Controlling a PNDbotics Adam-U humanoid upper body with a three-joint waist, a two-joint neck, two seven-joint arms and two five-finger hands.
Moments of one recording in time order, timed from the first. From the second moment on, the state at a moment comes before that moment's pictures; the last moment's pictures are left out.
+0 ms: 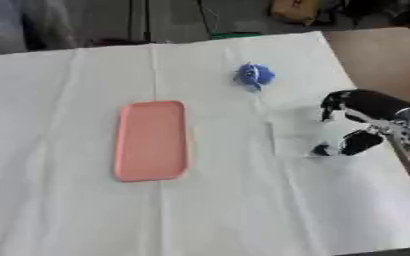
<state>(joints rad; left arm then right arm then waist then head) -0.23 0.32 0.12 -1.93 0.14 -0.23 -0.02 -0.51 -0.65 0.14 -1.11 0.99 -0.50 0.20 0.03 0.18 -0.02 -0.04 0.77</state>
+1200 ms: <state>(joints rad) -0.24 0.32 0.12 -1.93 0.14 -0.23 -0.02 -0.52 -0.65 0.14 -1.18 0.88 -0.49 0.09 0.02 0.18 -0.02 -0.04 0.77</state>
